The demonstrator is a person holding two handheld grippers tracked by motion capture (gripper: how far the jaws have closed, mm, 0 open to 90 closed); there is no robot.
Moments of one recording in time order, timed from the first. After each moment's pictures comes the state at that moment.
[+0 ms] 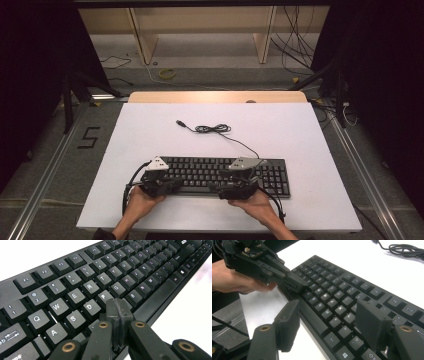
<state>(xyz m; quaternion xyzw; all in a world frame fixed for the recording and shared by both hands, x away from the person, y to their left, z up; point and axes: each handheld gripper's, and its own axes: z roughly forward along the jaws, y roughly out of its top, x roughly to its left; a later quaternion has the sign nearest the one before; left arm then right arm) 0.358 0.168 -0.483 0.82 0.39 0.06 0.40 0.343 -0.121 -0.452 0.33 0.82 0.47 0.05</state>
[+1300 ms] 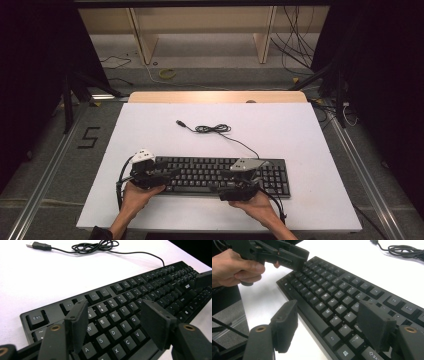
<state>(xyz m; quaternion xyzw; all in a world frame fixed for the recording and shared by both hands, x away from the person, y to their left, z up) 0.366 0.191 -0.467 0.75 0.45 0.10 0.48 0.340 -0.123 -0.453 0.33 0.81 0.48 0.05</state>
